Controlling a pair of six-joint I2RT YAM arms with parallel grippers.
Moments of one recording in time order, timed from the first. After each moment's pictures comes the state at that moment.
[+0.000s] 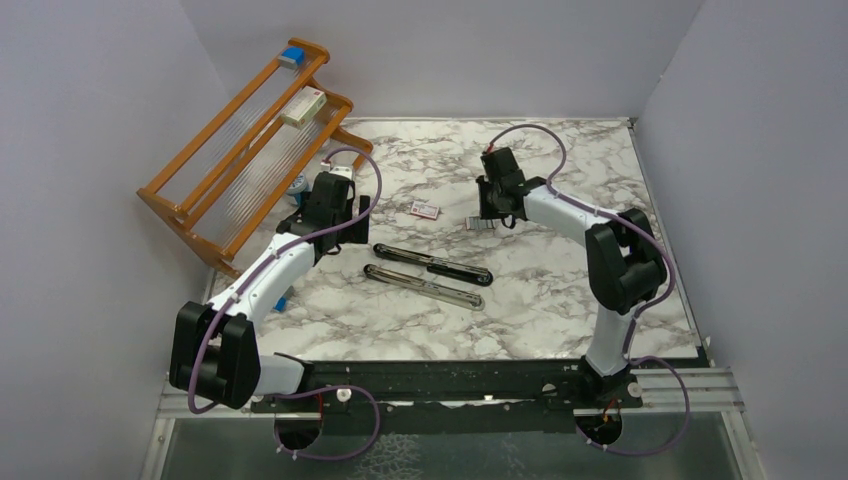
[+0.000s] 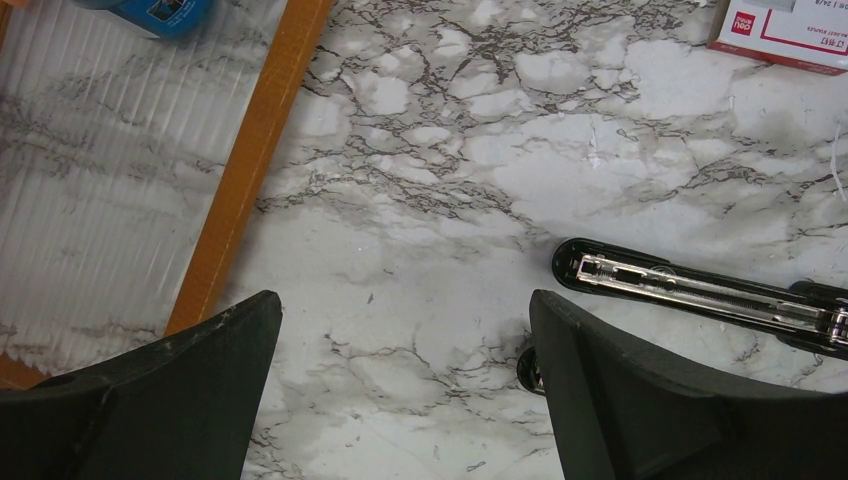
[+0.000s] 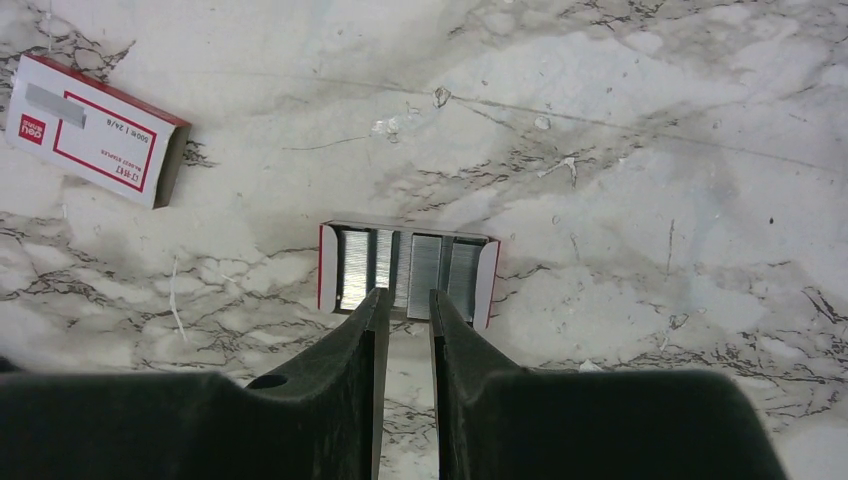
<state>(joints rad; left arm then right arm) -0.32 1.32 0.92 -0.41 -0.23 -0.15 0.47 1.89 1.32 -0.33 0.14 0.29</state>
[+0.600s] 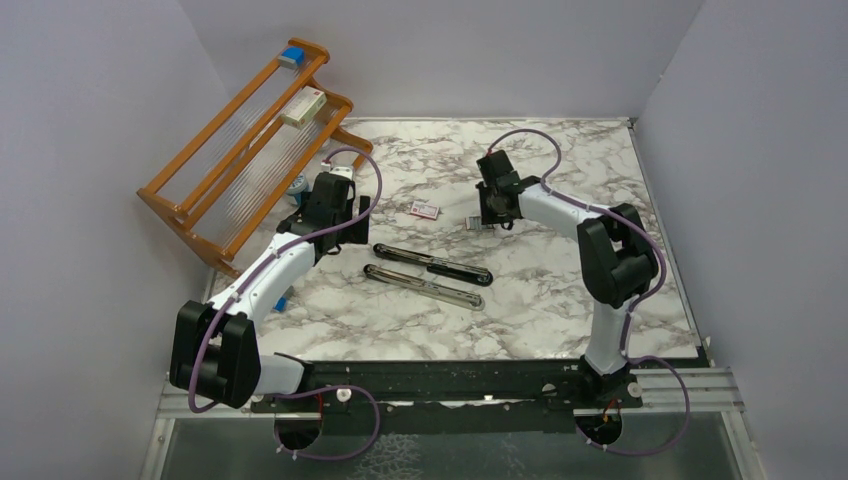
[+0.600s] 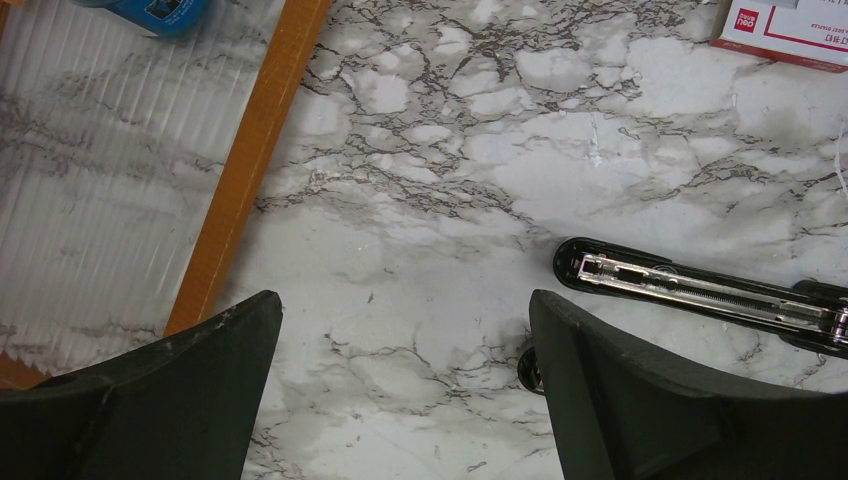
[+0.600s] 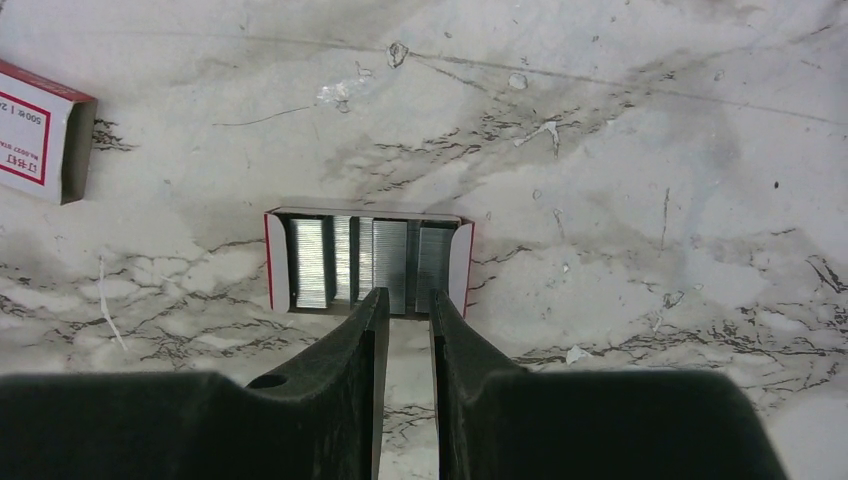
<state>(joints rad) -0.32 1.32 0.92 -0.41 -0.23 -0.14 0.47 1.94 1.35 -0.40 0.17 0.31</state>
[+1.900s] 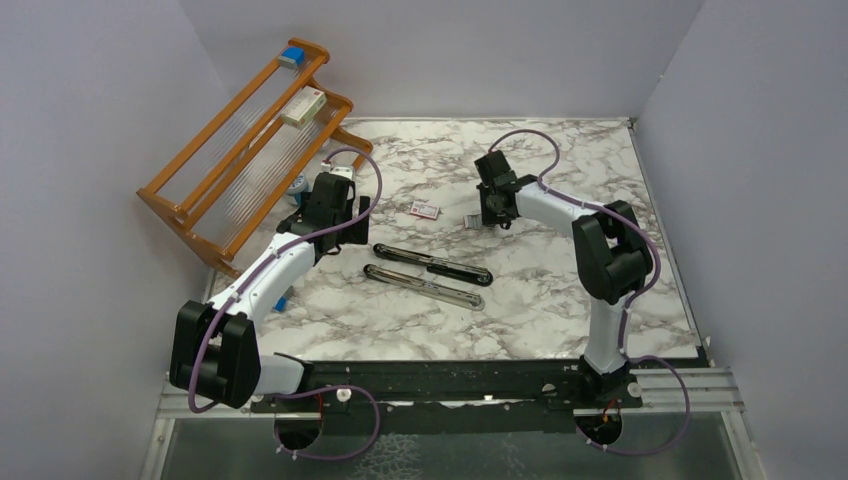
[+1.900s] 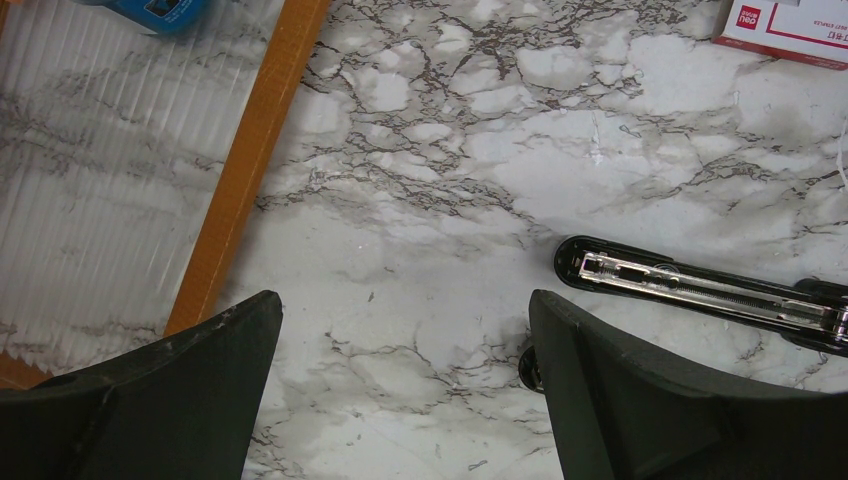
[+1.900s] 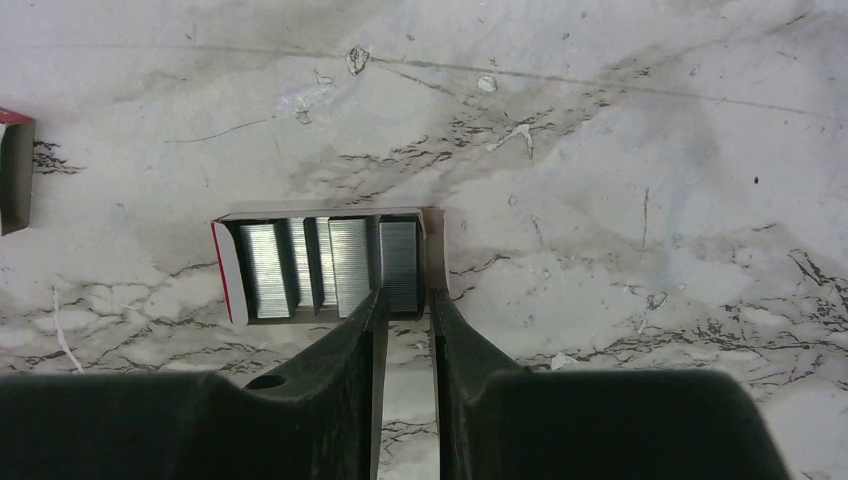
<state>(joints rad) -0.32 1.32 0.92 -0.41 -0.23 -0.14 0.47 1.99 1.38 -0.44 0.22 0.32</state>
